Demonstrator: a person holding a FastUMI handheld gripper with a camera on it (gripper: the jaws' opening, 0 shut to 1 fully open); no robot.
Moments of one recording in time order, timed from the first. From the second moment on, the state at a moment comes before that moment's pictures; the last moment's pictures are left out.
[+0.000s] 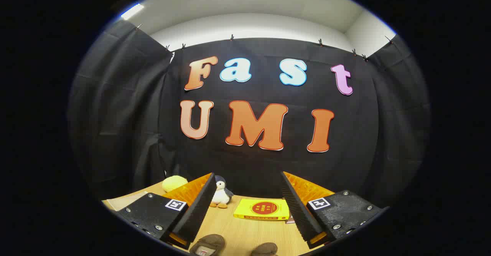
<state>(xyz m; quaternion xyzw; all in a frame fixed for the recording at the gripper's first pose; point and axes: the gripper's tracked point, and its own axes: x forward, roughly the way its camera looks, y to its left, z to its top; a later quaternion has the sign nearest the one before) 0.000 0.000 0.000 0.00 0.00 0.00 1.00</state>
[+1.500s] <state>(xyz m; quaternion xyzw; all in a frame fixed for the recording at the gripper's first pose) -0.001 0.142 -0.152 0.23 0.25 0.18 0.92</state>
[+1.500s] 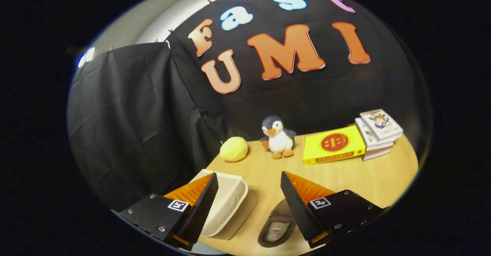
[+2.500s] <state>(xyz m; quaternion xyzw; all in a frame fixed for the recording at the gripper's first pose) -0.051 0.282 -0.275 0.44 0.45 0.29 0.72</state>
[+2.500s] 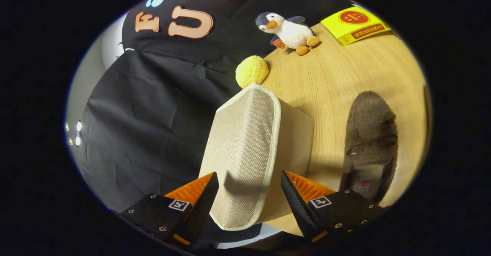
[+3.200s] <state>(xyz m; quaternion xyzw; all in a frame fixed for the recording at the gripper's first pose) -0.049 0.271 -0.178 0.50 0.39 0.34 0.69</state>
